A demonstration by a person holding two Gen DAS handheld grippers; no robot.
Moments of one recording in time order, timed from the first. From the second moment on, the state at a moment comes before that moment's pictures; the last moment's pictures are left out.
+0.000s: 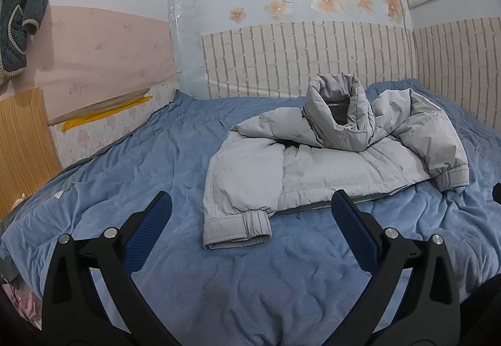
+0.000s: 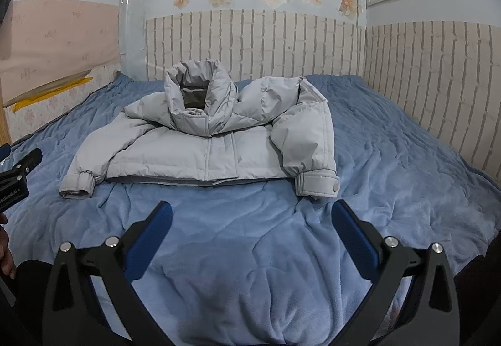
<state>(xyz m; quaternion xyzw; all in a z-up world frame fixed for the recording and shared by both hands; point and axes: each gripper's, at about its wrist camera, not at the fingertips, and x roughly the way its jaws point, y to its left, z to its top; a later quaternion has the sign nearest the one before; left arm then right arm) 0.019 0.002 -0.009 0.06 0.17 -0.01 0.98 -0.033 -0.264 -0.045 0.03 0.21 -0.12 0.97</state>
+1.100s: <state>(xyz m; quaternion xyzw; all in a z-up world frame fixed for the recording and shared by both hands) 0.148 -0.028 -0.048 0.01 0.30 -0.04 0.95 0.080 -0.295 -0.071 0.16 0.25 -0.05 0.95</state>
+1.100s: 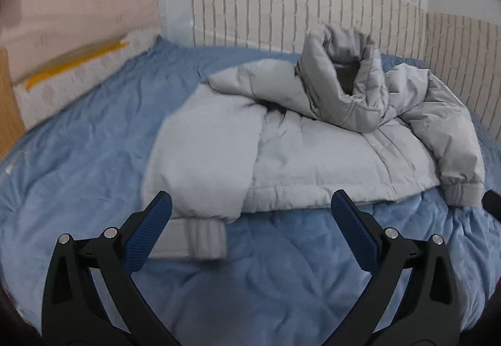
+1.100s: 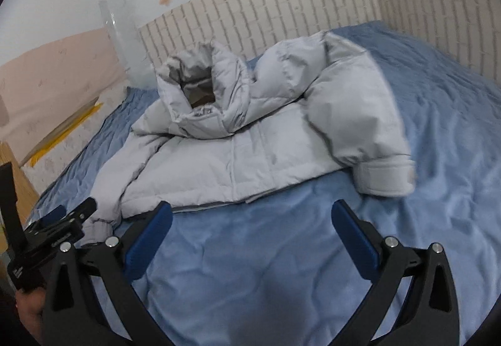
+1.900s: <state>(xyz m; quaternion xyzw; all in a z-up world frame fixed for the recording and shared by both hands) 0.284 -0.038 -0.133 0.12 0.33 0.11 0.93 0.236 -0.397 -0.133 0.09 0.32 -0.14 0.93</state>
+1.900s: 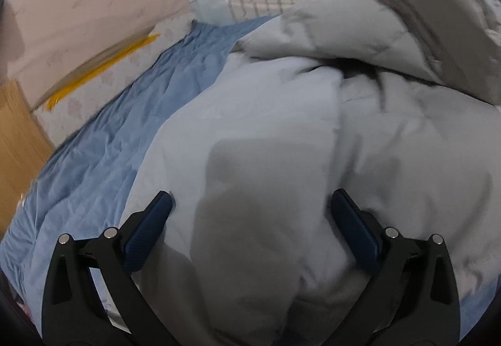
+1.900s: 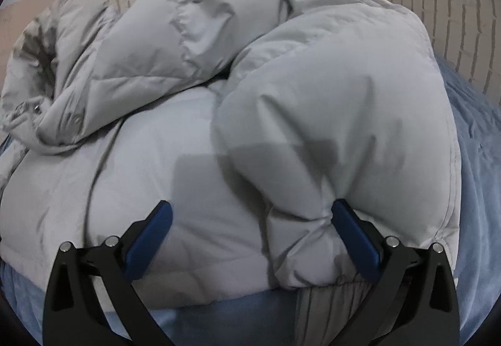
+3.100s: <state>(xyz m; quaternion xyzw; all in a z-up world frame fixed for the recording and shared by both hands) 0.261 -0.050 -0.146 -0.06 0.39 0.00 0.92 0.219 -0.373 -0.108 0.34 0.31 -0.06 0.89</state>
